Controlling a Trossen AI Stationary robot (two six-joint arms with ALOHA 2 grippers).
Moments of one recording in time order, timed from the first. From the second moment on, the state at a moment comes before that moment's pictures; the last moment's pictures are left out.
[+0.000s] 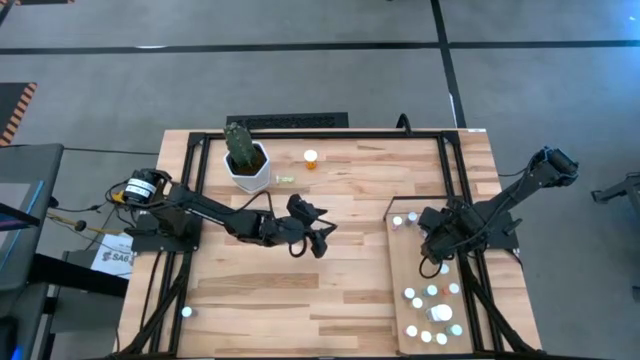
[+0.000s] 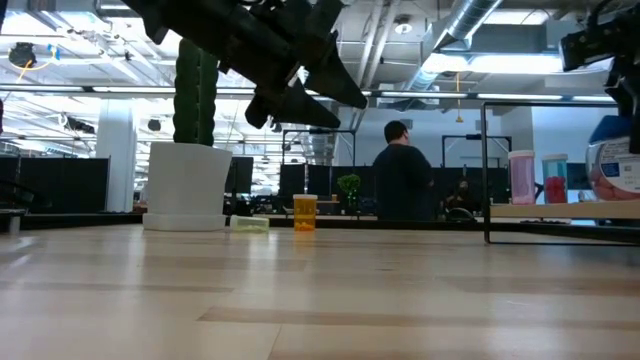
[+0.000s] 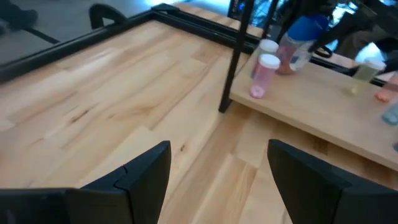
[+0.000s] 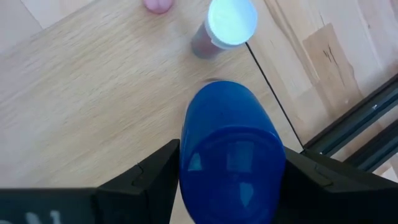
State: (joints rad) left arm -0.20 1.69 0.93 0.28 -0.55 -0.45; right arm 0.55 1.10 0.81 -1.35 0.31 1.11
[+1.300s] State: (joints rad) left arm -0.20 1.69 0.94 0.25 -0.53 -0.45; right arm 0.59 1.15 0.81 -1.37 0.35 1.39
